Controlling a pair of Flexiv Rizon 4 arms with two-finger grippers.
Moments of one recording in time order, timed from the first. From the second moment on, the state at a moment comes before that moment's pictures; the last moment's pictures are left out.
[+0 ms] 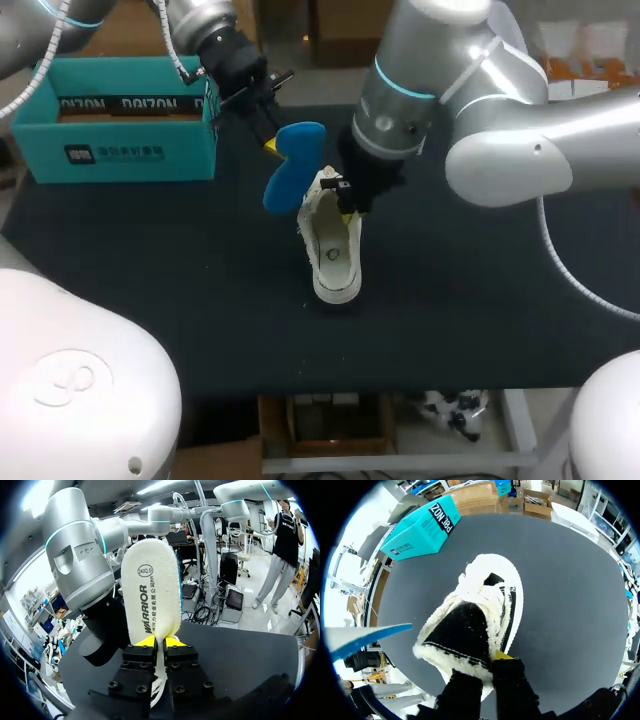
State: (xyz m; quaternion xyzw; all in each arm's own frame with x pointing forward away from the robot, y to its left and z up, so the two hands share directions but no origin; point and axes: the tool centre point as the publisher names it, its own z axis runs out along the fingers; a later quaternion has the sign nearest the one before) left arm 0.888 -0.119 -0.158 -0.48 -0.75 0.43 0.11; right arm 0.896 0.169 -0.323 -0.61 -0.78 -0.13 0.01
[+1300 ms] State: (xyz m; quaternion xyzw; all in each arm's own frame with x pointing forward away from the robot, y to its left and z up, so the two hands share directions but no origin) left arm 0.855 -0.113 -0.165 -0.53 -0.70 0.45 0.15; right arm 0.888 0.127 -0.312 -0.60 -0.78 -0.15 0.07
